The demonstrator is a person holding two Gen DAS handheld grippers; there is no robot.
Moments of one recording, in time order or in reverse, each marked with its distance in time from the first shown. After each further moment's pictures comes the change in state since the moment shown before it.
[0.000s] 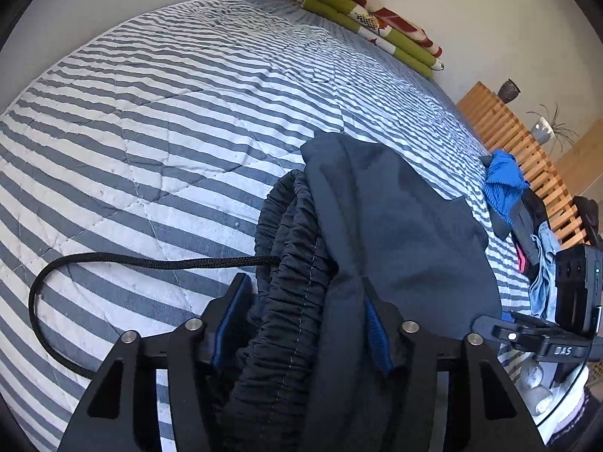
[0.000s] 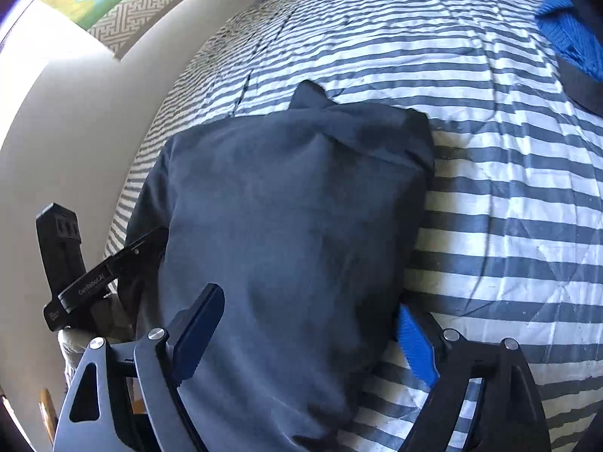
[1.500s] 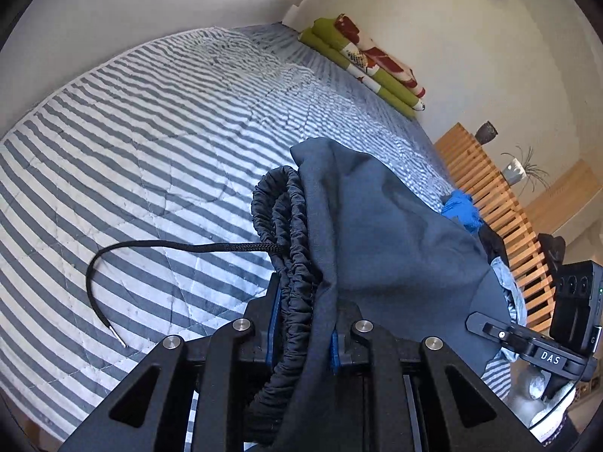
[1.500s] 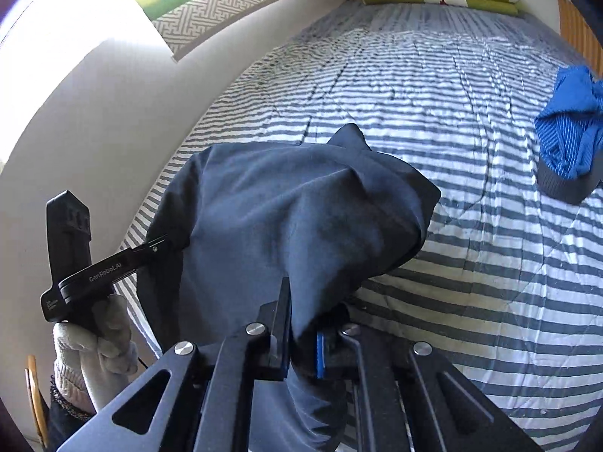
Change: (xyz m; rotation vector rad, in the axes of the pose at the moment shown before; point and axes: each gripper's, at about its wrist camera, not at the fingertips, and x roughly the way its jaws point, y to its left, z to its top) left arm -0.103 -0.028 0.000 -0.093 -0.113 -0.102; right arm -0.105 0.060 0.001 -0.150 -0.132 -0.002
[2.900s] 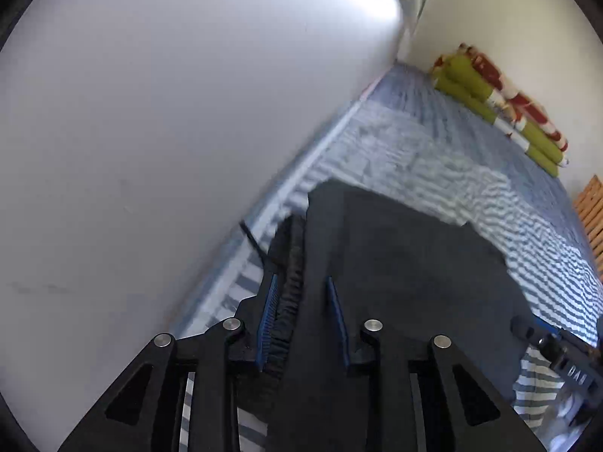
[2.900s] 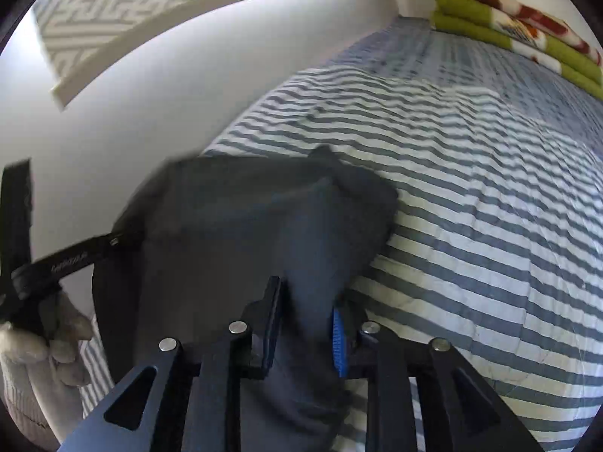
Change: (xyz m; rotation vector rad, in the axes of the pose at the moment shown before) left arm 0.141 0.218 0.372 0.038 -0.136 0.492; right arm 0.335 0.063 0.347 -0.054 -0.069 -0.051
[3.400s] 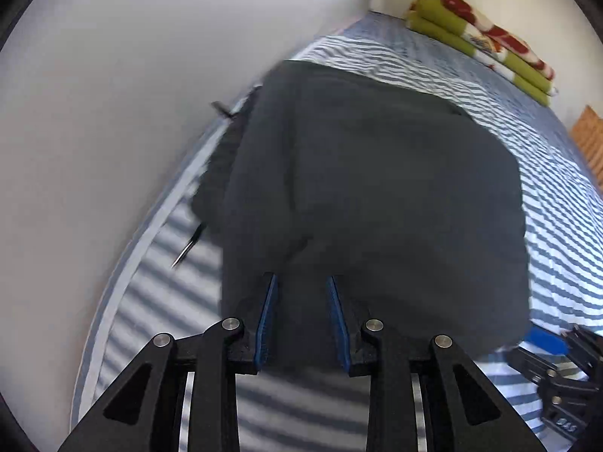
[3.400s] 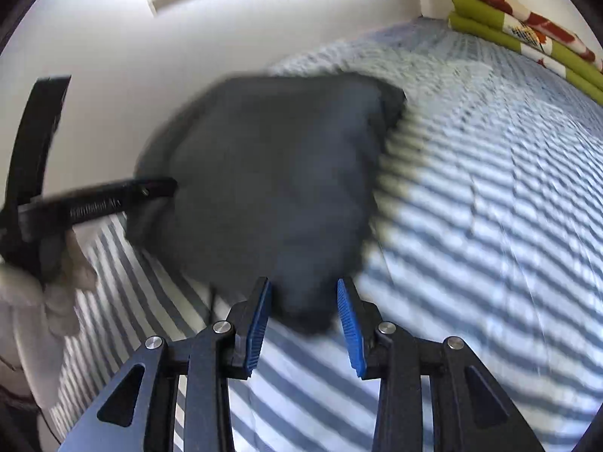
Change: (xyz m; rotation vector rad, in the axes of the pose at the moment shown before) left arm -0.017 -0.027 -0.105 0.109 0.172 0.053; right arm -0.044 0.021 -0.131 -0.149 0.156 -0.007
